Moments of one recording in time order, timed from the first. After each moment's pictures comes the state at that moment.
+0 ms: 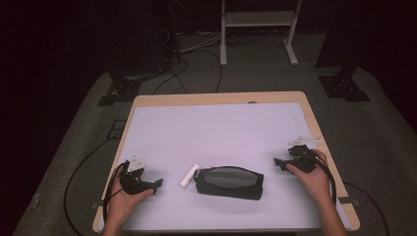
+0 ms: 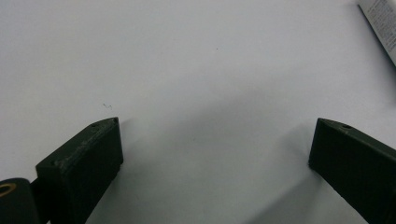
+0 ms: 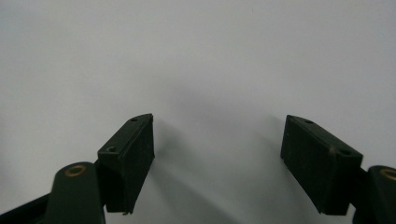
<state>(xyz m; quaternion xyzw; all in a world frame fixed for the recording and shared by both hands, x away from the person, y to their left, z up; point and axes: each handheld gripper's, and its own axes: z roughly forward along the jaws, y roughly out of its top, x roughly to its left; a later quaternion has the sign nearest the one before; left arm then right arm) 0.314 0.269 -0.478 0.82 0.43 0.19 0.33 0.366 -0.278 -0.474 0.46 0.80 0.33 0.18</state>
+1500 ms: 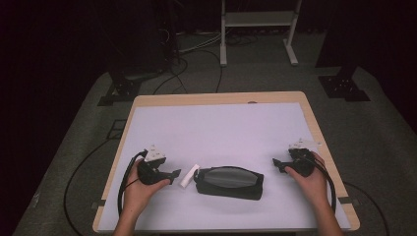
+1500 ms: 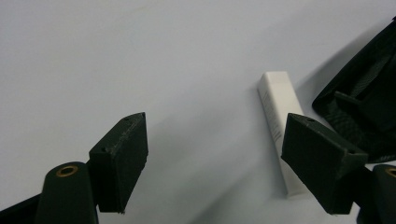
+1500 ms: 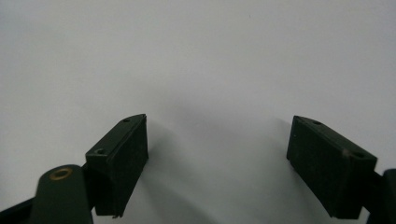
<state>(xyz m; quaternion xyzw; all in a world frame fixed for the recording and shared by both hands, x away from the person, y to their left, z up) 0.326 0.207 -0.440 0.83 0.38 0.16 0.37 0.361 -0.278 -0.484 0.46 0.79 0.35 0.20</state>
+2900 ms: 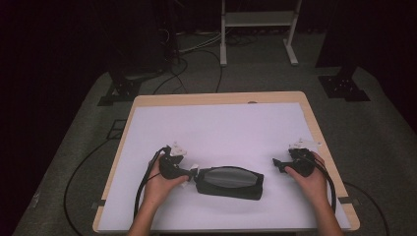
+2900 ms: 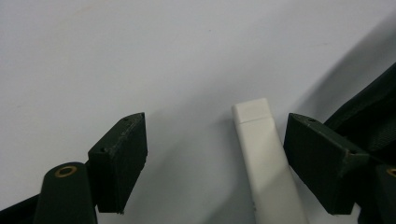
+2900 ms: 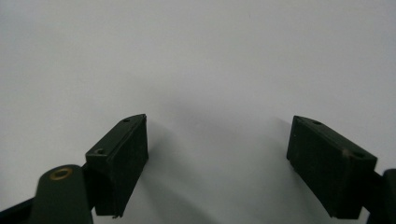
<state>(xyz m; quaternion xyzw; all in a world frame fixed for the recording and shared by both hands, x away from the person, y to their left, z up) 0.351 0.158 -0.458 0.86 0.36 0.16 0.33 0.361 -0.278 -0.484 0.46 0.79 0.35 0.20</state>
